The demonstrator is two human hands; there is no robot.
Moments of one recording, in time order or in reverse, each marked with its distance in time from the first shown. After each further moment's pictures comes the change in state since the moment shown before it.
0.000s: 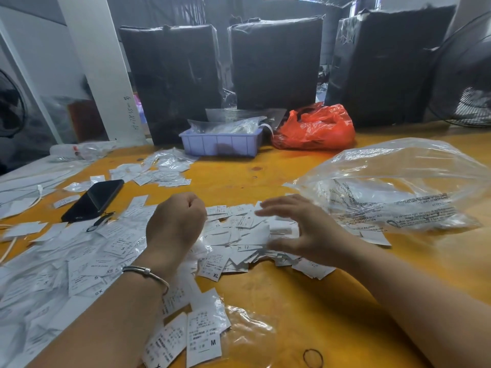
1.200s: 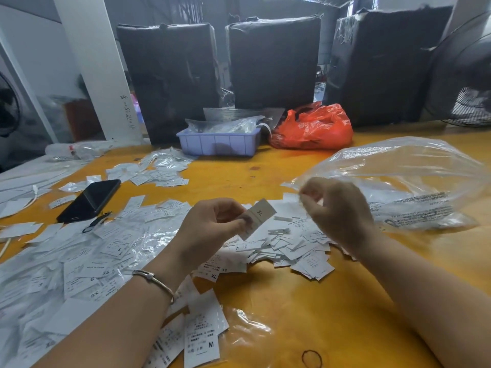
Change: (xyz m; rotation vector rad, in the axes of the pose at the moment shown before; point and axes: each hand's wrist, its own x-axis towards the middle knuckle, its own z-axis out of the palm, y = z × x) left_hand -0.018 0.015 0.013 -0.542 -0.447 0.274; right_hand 0.000 0.013 -0.021 -0.214 0.436 0.214
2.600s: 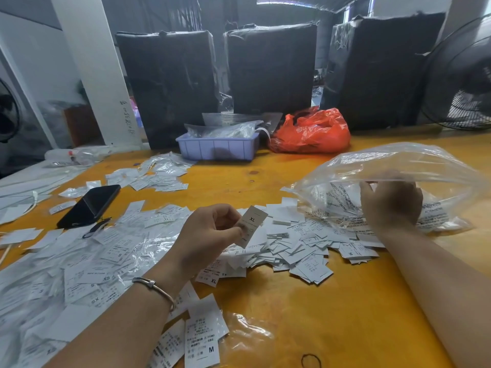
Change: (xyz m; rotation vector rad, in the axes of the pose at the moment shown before) left_hand -0.003 0.000 -0.001 0.086 0.012 -0.053; right_hand 0.016 0.075 -0.012 -0.288 0.344 0.490
